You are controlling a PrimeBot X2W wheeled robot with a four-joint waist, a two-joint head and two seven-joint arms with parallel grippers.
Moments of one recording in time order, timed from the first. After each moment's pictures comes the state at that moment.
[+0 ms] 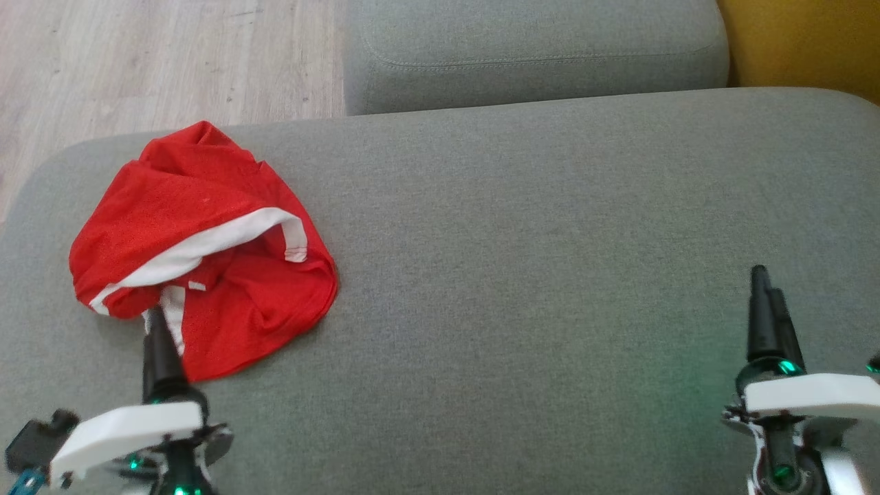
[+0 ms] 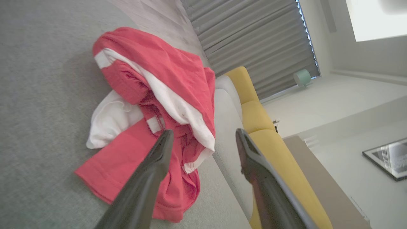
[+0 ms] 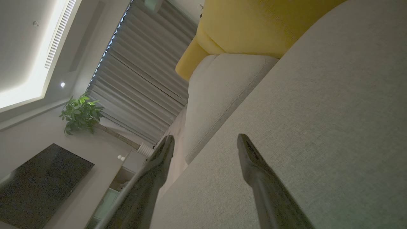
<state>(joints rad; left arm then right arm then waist) -0.02 0.03 0.04 0.14 -1.18 -0.06 -0.04 0.00 -0.04 -0.07 0.15 0.94 0.13 -0.03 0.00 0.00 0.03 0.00</state>
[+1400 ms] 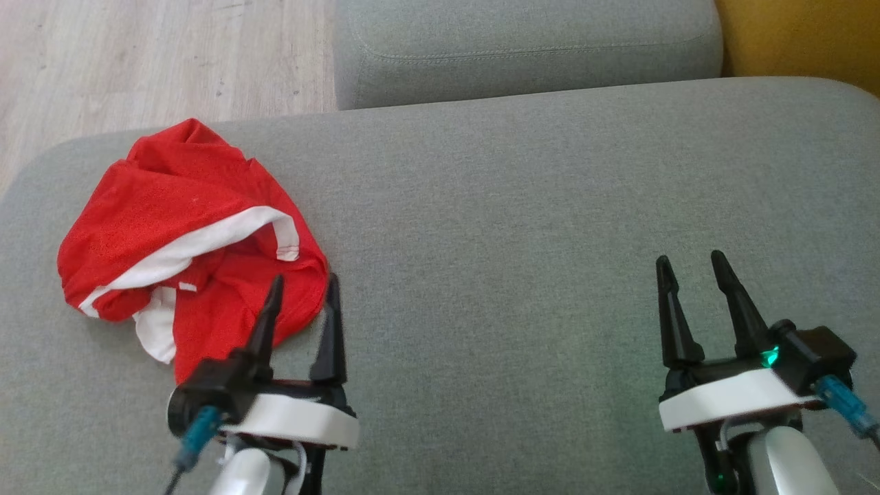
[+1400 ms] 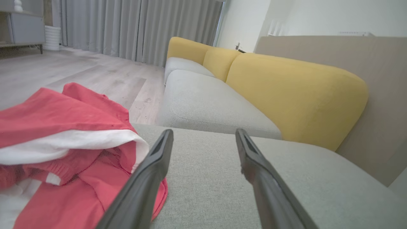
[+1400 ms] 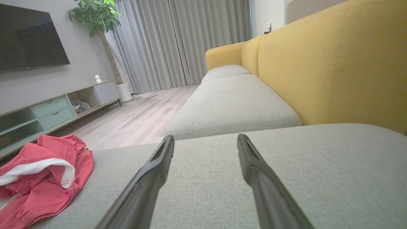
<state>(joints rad) -0.07 0.10 -0.34 0.11 -0.41 0.05 -0.15 -0.01 -0.04 0.06 0.09 0.20 0.13 -0.15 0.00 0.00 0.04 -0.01</state>
